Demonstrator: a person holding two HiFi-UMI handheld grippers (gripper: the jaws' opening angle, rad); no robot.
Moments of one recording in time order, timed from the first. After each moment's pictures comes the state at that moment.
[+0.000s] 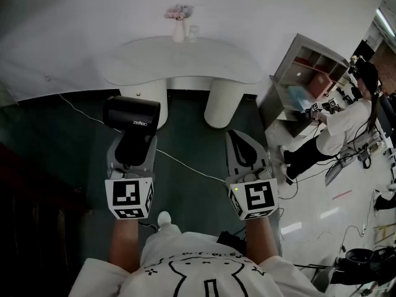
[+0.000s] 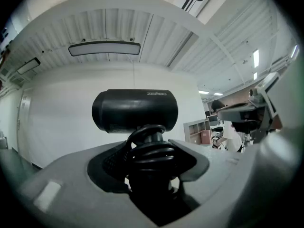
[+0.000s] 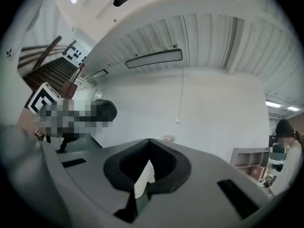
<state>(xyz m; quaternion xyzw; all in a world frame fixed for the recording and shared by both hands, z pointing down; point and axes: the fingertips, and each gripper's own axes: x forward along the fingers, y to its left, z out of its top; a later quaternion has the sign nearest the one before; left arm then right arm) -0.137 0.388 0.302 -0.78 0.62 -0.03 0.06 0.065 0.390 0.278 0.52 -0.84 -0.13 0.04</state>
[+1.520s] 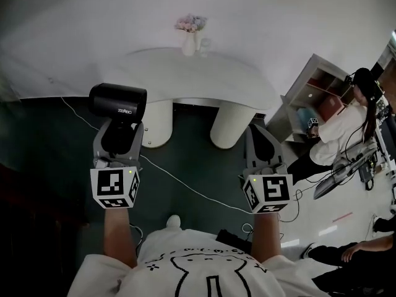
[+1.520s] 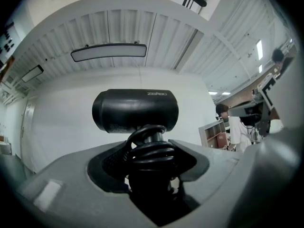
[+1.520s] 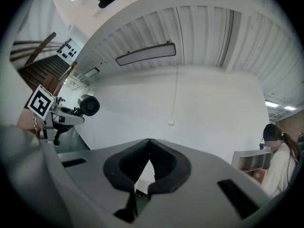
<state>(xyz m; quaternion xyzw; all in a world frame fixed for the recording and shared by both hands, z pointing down) -0.198 0.229 0.275 -0.76 0.64 -0.01 0.11 0.085 0.222 0.261 0.56 -0.82 -0.13 0.02</state>
